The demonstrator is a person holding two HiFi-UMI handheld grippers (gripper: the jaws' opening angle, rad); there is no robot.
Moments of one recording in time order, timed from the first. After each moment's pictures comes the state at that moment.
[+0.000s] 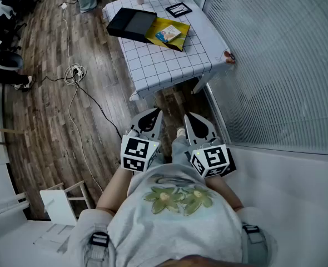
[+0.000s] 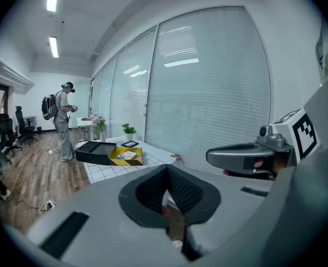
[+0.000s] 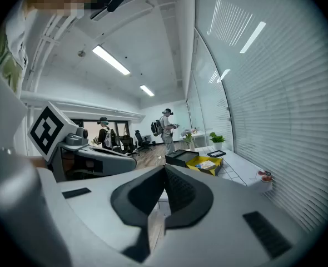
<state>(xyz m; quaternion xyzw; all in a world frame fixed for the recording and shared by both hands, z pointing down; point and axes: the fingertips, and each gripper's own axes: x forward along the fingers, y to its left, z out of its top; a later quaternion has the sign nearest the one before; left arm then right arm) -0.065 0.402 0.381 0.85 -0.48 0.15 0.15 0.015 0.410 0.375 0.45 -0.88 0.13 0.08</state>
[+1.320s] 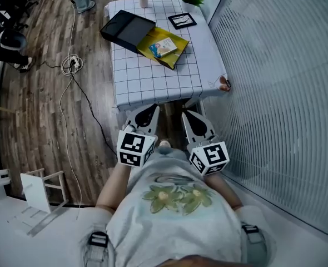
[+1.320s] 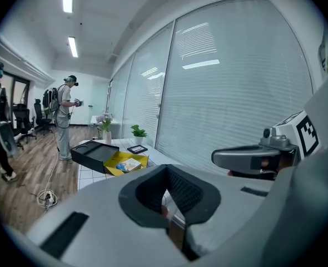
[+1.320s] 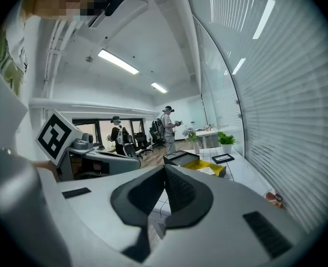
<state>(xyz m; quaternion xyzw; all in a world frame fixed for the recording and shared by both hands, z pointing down) 0.008 0.248 0.402 0.80 -0.55 0.11 0.18 0.093 0.248 0.386 0.36 -0.92 0.13 0.09</state>
